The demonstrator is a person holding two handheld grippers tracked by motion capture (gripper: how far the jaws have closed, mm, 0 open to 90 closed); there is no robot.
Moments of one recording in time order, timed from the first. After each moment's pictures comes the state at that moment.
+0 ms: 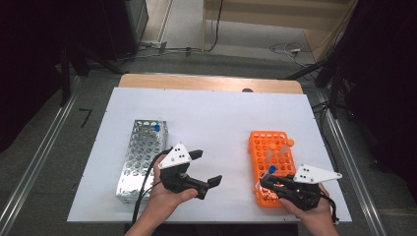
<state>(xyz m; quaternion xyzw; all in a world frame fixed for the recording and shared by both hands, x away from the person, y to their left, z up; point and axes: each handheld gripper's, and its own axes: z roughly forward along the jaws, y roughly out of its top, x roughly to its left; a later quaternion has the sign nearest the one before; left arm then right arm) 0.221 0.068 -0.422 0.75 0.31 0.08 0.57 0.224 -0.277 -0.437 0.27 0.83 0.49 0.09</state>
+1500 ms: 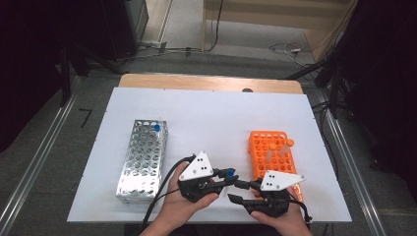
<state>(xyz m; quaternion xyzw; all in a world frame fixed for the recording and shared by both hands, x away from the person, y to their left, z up) 0.211 0.033 -0.416 0.78 0.24 0.08 0.58 0.210 -0.210 -0.442 0.21 0.85 0.49 0.04</state>
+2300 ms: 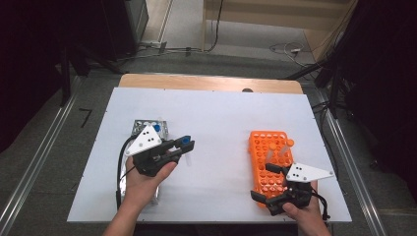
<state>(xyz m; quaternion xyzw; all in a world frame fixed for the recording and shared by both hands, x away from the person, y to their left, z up) 0.234 0.132 -0.389 0.71 0.33 0.18 0.59 0.225 -0.260 -0.435 0.26 0.81 0.51 0.08</state>
